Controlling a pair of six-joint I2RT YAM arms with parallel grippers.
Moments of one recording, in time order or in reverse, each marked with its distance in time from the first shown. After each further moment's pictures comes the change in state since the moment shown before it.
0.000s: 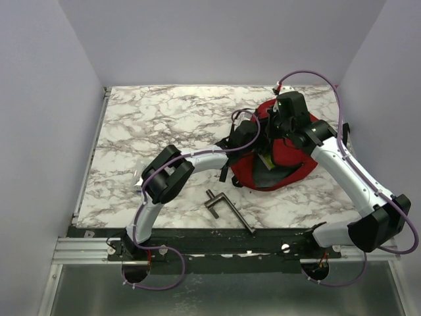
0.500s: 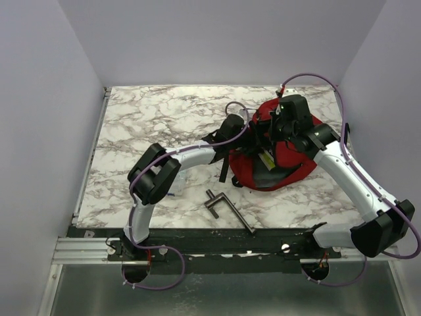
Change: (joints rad) left arm 0.068 -0.087 -0.089 -0.146 0.180 0.268; right arm 0.000 -0.048 -0.038 -0.008 0.034 0.000
